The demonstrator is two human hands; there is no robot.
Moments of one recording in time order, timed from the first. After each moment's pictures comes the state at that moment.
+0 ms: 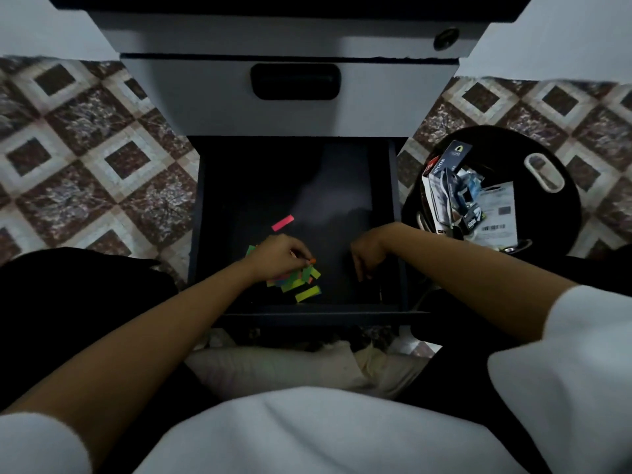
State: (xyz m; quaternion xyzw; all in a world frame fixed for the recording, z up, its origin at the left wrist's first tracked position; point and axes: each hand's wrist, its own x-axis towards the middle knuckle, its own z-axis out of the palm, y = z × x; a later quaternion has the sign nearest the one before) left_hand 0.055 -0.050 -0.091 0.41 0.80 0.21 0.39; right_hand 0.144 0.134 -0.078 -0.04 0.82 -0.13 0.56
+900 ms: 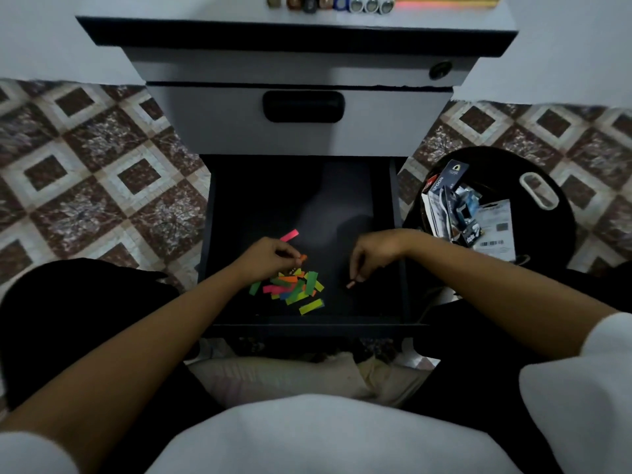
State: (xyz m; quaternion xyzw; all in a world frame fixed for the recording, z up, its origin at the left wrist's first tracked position) left_hand 0.041 -0.067 -0.063 0.26 0.78 0.33 0.46; right_hand 0.145 0.144 -0.044 0.04 0.83 -0.29 0.47
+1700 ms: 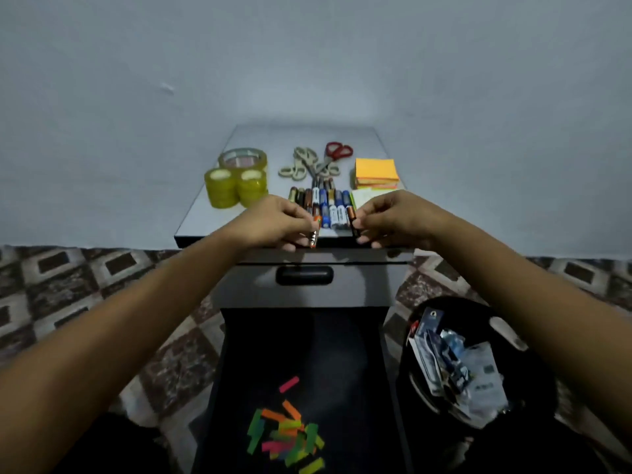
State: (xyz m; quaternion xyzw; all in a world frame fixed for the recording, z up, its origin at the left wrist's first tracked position) left_hand -0.020 0.008 0.217 0.31 0.76 0.48 0.29; right_hand 0.103 0.182 0.225 0.23 0.78 -0.58 -0.02
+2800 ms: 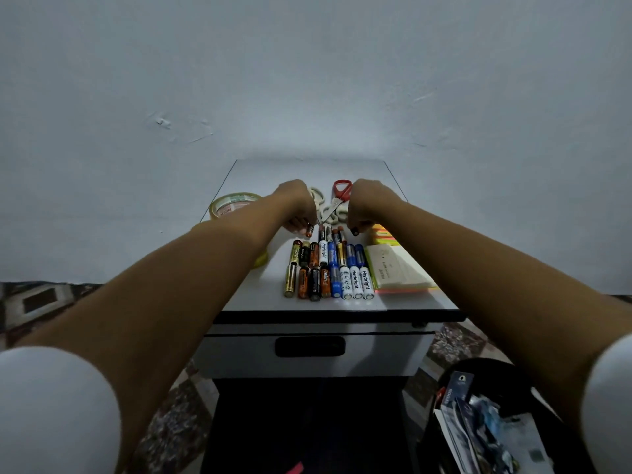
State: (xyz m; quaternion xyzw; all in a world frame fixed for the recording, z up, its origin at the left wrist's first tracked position) left_hand -0.151 0.147 0.241 0.26 0.91 0.24 0.22; right_hand -0.063 0.235 0.248 0.32 0.94 -0.12 -0.02
